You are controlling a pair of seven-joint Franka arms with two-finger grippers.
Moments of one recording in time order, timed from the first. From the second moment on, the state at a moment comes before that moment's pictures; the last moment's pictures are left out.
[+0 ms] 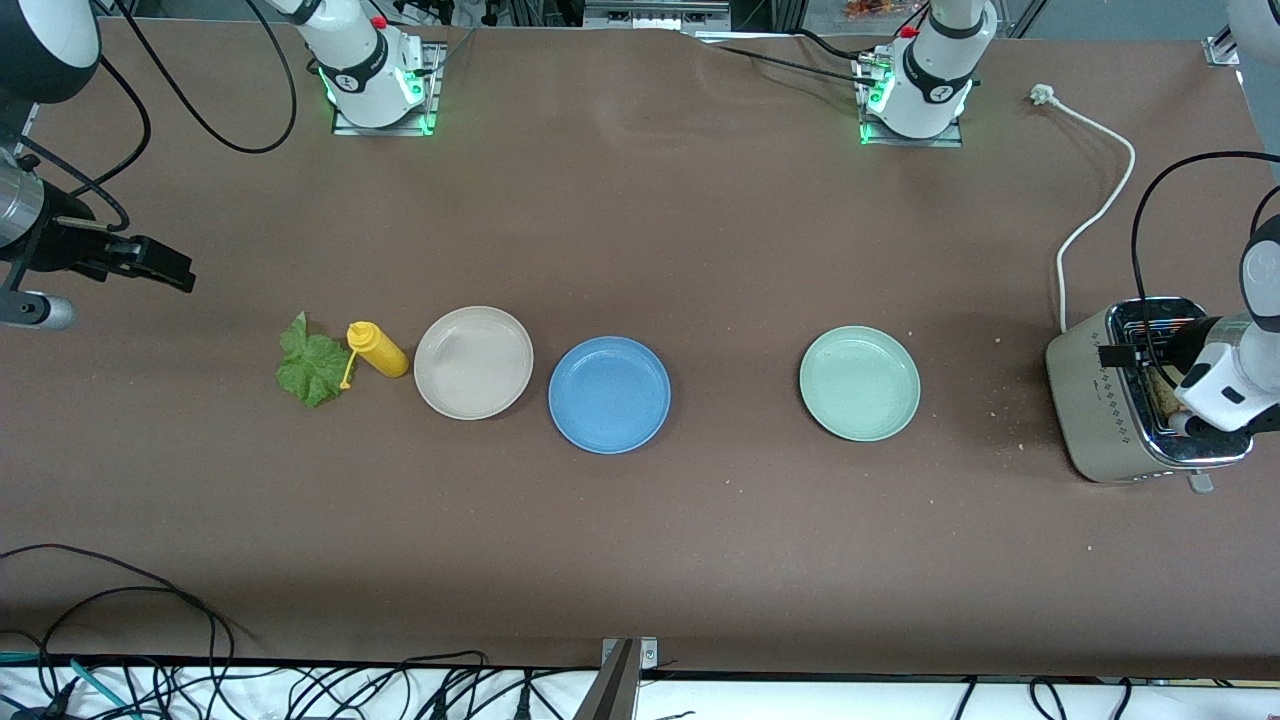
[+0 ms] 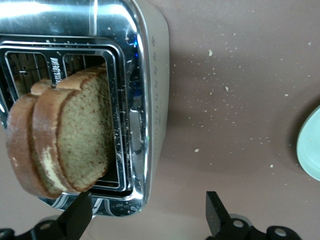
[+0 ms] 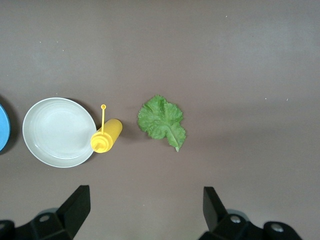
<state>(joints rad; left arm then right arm) 0.23 0.46 -0.04 -1.51 0.17 1.62 0.02 0.08 0.14 -0.06 -1.50 -0.04 1.56 0.13</state>
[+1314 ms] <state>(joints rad) 0.29 0.47 -0.04 -1.48 0.20 1.64 0.14 0.08 0.14 -0.06 -1.50 -0.04 1.56 0.13</state>
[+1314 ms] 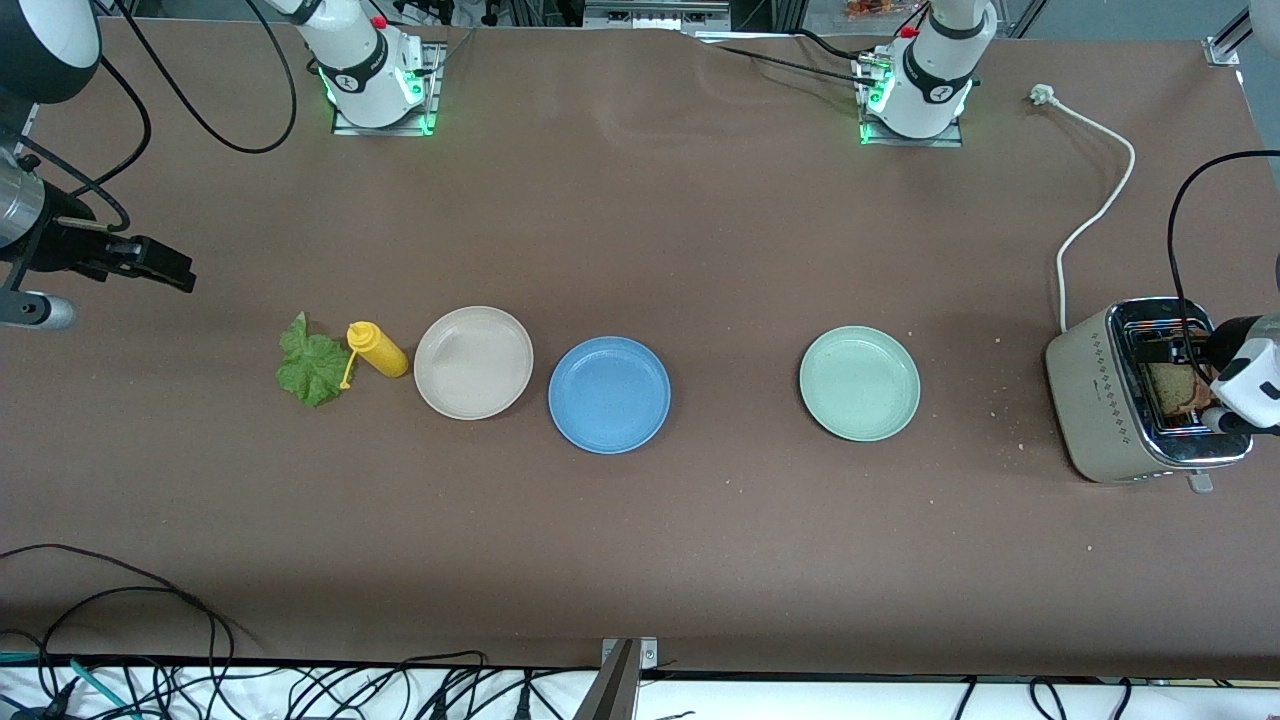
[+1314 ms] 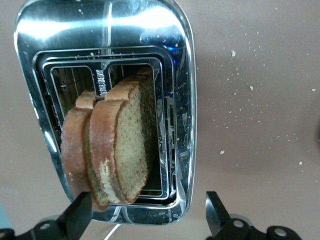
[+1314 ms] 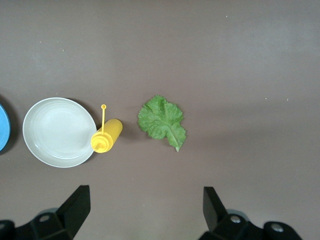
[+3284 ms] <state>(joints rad) 0.31 0.36 -0.08 -1.44 0.20 1.54 0.21 0.11 0.14 -0.02 -1.50 -0.04 1.60 0.14</state>
